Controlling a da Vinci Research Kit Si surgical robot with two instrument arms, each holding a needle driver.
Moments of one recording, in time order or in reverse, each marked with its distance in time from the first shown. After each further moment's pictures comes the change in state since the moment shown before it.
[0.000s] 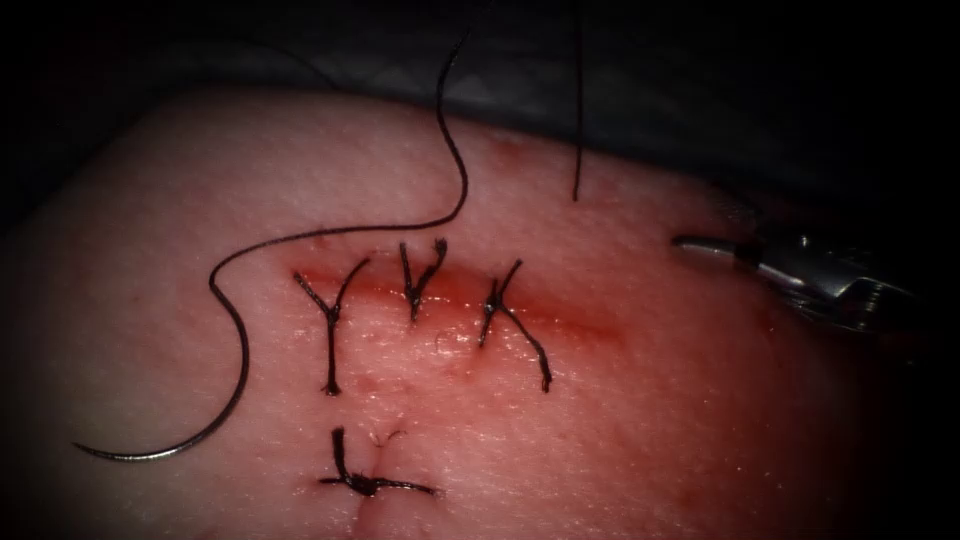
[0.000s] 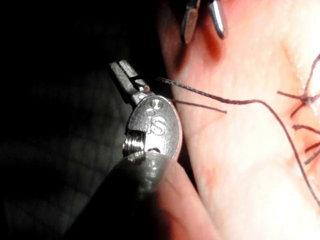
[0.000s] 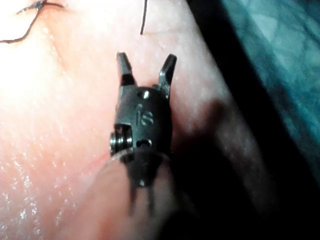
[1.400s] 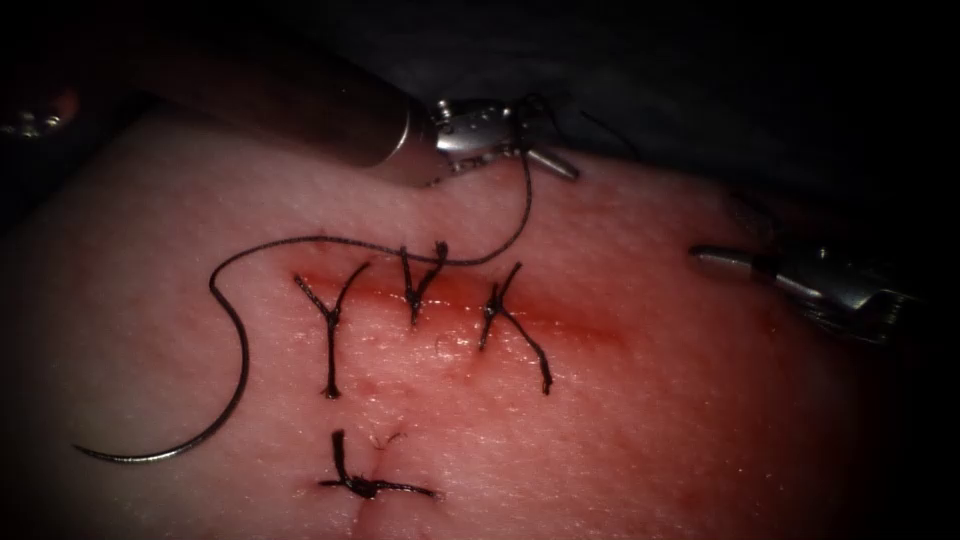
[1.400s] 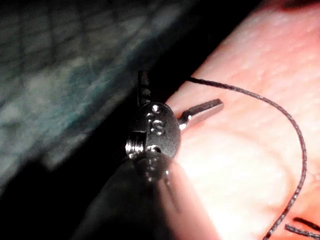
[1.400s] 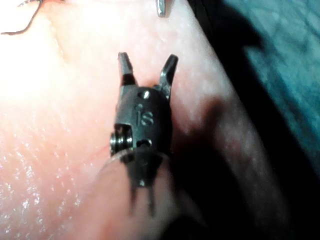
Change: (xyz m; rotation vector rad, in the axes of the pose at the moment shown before) right arm -0.001 0.000 -0.001 -0.030 -0.003 -0.011; left arm -0.029 0.011 -0.001 -0.157 -0.377 -0.786
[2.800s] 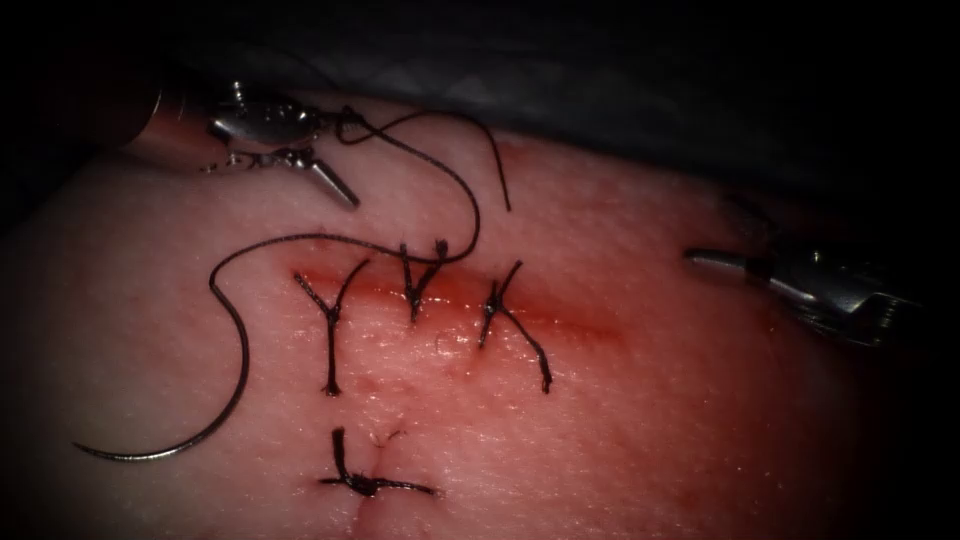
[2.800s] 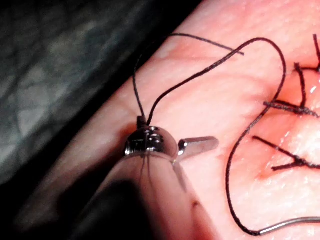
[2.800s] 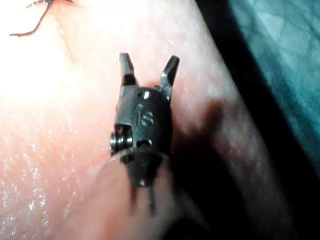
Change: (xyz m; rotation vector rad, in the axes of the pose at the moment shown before) right arm 0.000 -0.001 0.000 0.006 -0.009 -0.004; left arm -0.001 0.005 -0.020 -0.084 -0.417 -0.145
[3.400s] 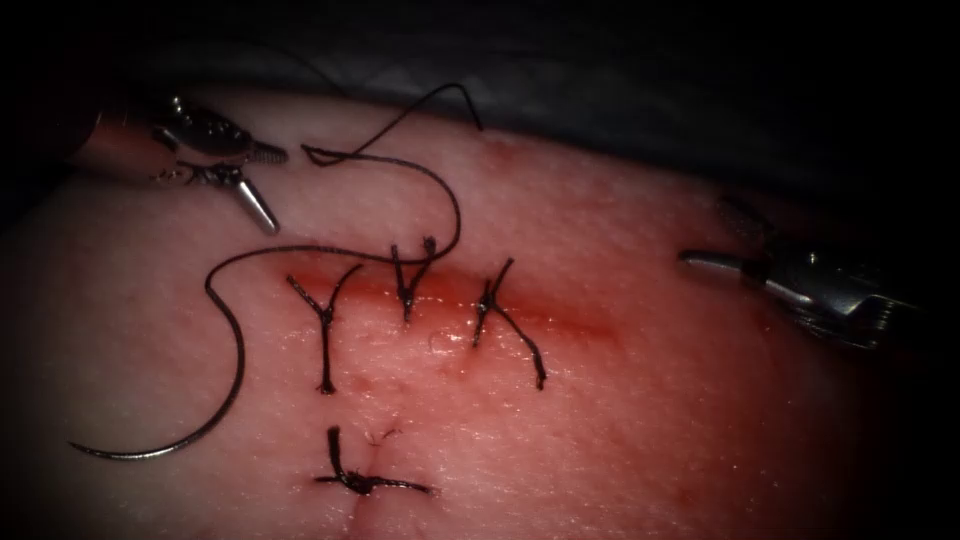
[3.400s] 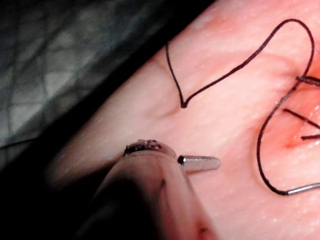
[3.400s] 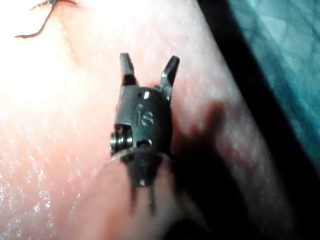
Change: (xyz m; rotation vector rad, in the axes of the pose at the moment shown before) right arm 0.000 -0.001 0.000 0.002 -0.001 0.003; left arm -0.006 -0.002 -0.008 0.091 -0.130 -0.155
